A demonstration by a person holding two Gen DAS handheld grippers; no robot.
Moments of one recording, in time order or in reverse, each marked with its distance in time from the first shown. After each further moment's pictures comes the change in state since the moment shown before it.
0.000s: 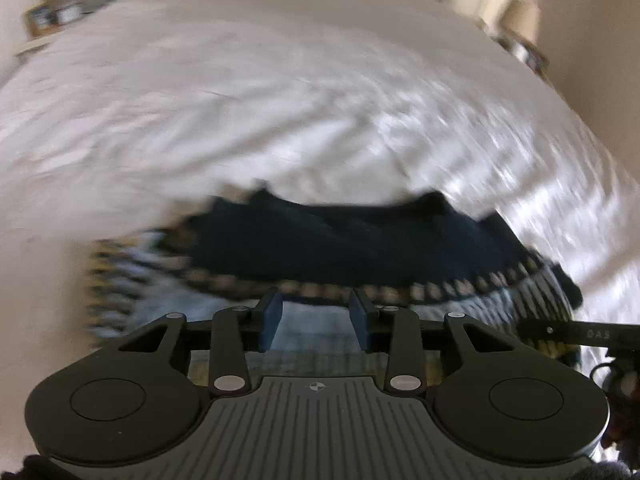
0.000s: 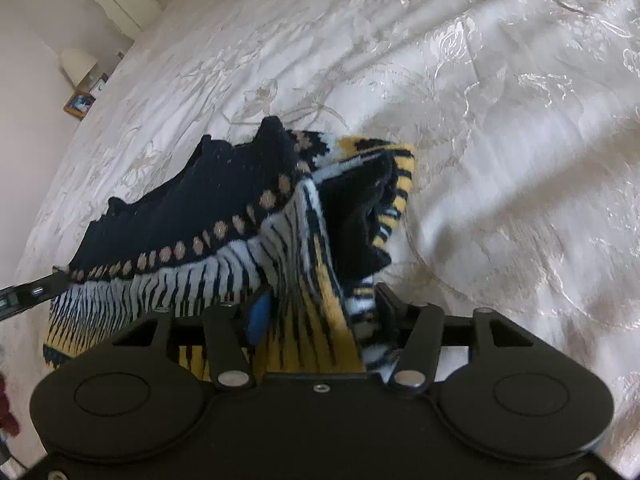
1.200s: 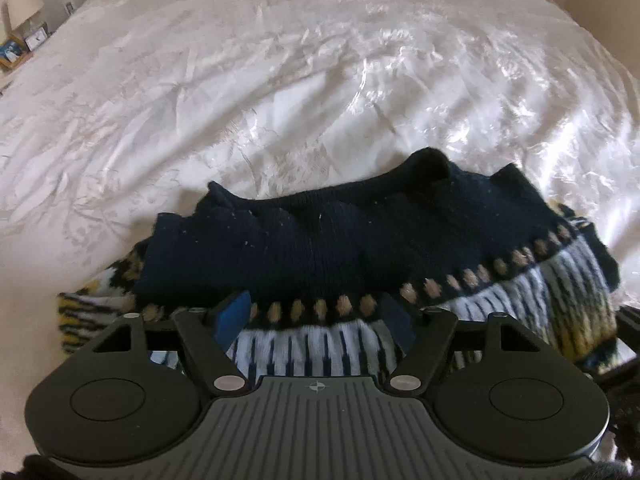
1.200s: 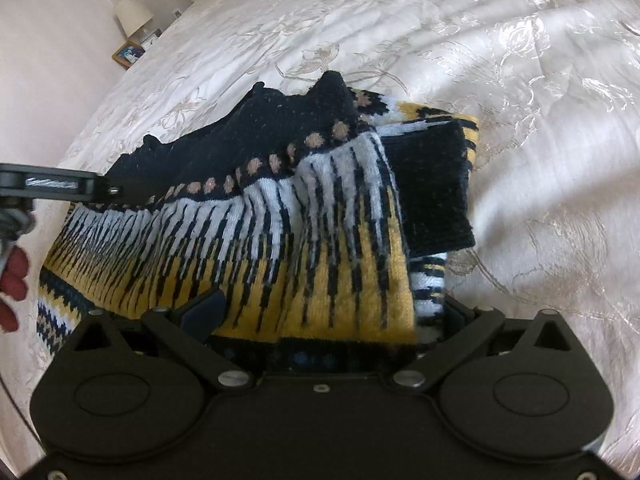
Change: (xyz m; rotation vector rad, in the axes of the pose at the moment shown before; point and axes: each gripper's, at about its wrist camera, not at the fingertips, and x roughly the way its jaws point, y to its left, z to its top) left arm 0.040 -0.035 0.023 0.146 0.140 0.121; right arm 0.016 0.012 -0.024 -0.188 0.017 0.077
